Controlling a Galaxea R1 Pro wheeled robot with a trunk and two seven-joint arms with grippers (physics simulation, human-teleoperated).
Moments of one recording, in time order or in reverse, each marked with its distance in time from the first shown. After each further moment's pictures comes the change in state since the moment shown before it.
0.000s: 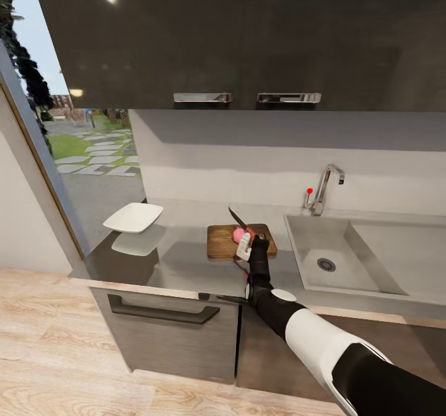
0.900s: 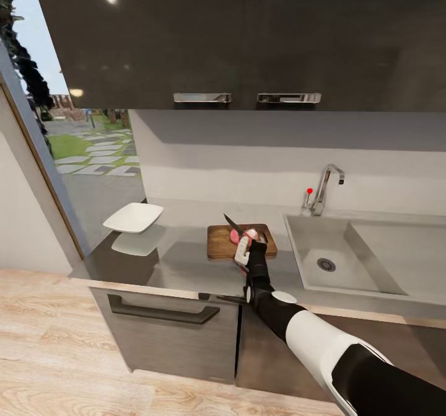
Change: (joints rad) left arm 0.000 -0.006 0.000 0.000 0.000 0.000 0.000; right arm 0.005 -0.001 -0.003 0.020 0.020 -0.060 0.056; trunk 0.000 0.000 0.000
